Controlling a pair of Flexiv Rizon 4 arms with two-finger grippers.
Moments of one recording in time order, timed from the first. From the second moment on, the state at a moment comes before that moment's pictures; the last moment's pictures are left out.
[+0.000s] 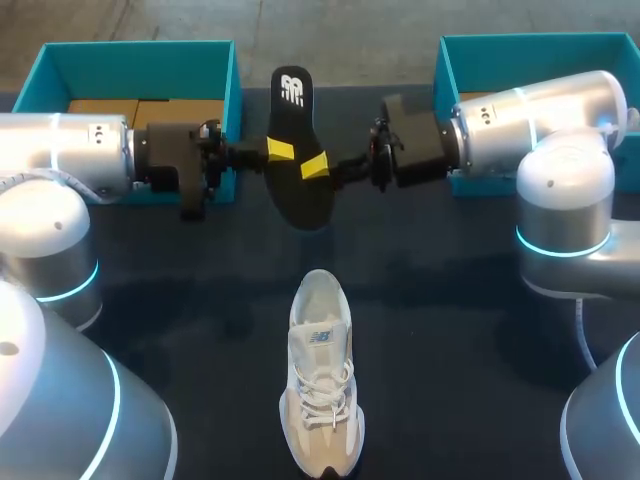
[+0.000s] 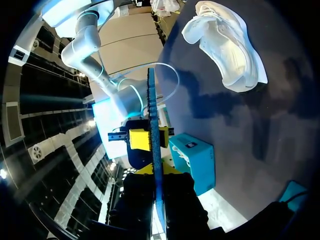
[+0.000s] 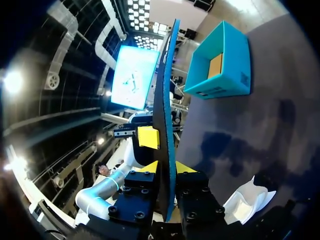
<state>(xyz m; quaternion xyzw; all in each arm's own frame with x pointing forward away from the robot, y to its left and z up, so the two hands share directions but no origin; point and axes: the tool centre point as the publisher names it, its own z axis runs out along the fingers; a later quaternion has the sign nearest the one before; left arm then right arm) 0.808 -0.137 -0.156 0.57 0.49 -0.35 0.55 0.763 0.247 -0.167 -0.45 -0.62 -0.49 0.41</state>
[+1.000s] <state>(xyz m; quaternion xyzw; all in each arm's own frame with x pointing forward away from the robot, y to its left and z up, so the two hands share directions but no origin) 0.809 -0.098 -0.176 0.58 0.52 -0.36 0.52 0.765 0.240 -0.170 -0.44 -0.63 -0.50 0.40</state>
